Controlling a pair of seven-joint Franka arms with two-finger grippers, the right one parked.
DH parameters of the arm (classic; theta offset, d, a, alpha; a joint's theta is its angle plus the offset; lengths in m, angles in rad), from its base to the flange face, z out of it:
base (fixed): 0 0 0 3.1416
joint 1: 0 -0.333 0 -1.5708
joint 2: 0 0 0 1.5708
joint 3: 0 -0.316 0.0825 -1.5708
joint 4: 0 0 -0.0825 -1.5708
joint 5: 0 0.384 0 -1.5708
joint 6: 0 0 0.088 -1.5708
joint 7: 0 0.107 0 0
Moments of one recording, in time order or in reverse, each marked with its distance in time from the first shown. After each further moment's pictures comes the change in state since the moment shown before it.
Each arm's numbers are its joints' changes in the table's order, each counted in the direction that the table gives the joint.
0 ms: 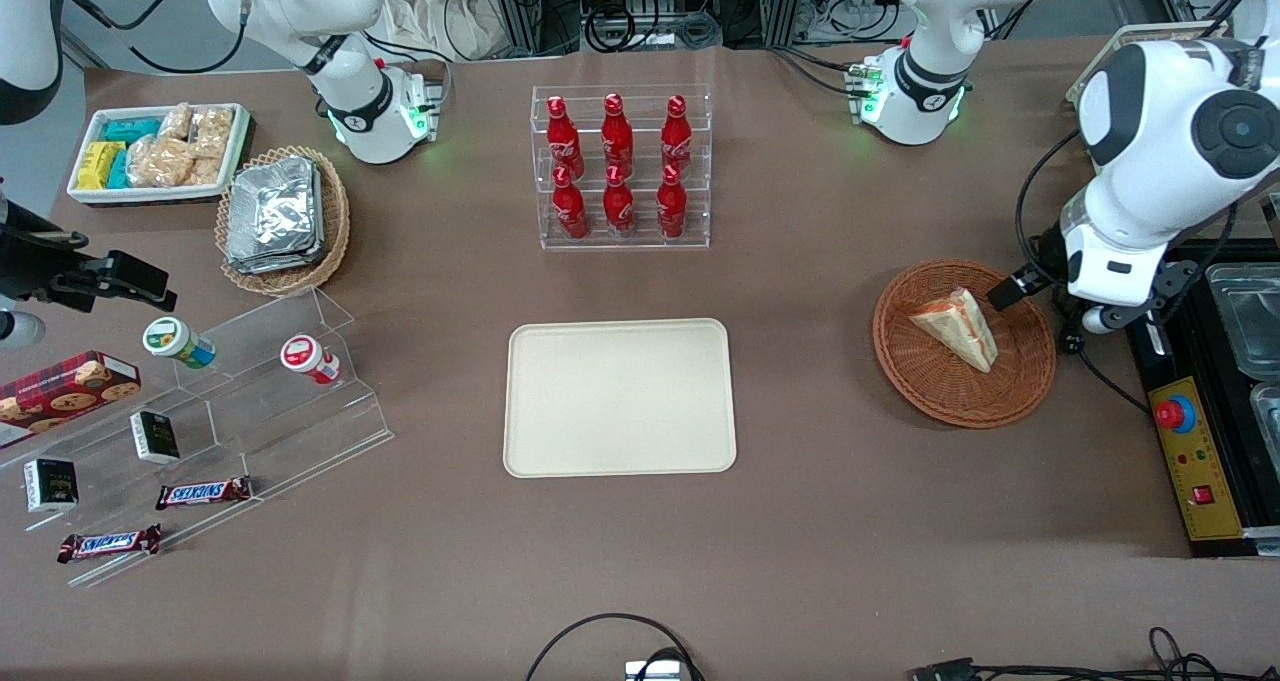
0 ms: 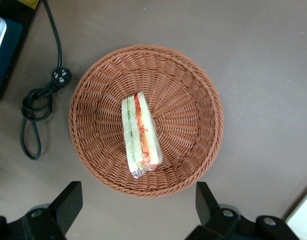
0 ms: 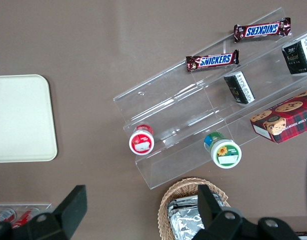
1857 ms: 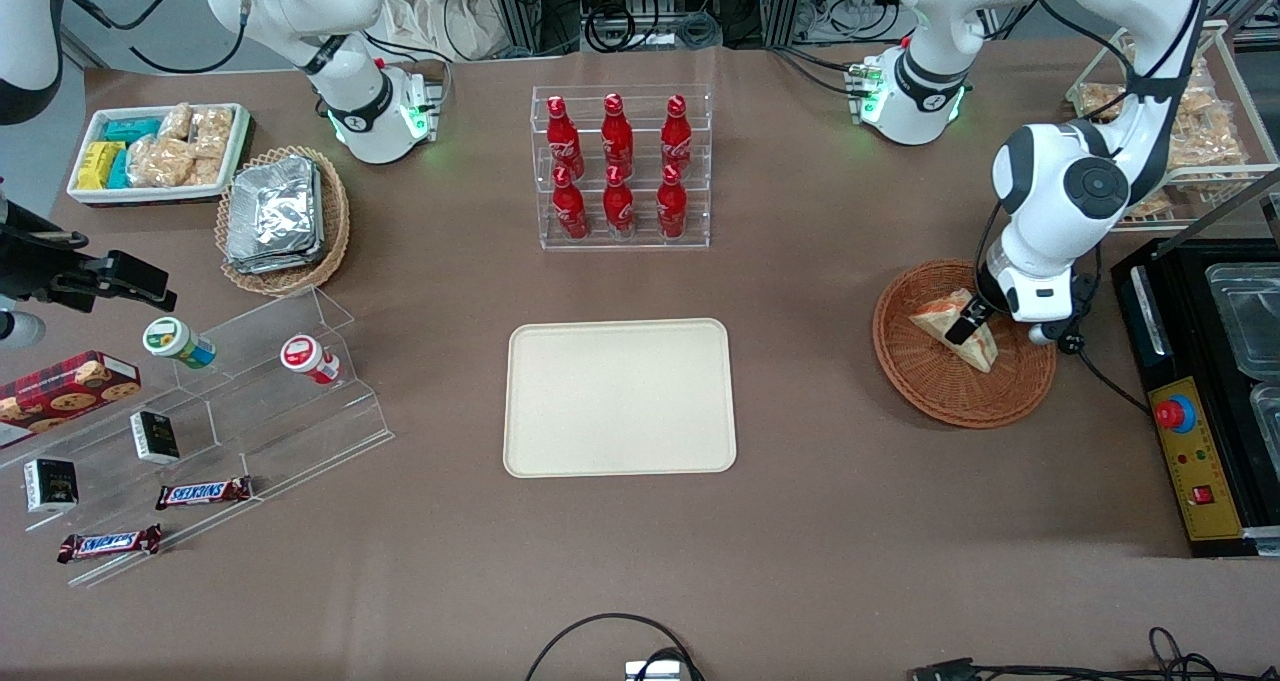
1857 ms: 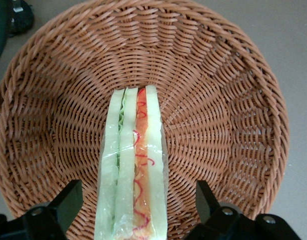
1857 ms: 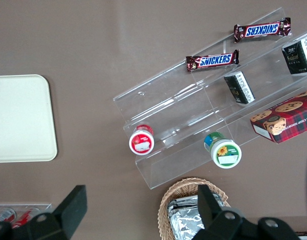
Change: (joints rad) arm -0.019 -0.163 -0.006 -0.353 0.000 -0.639 -0.260
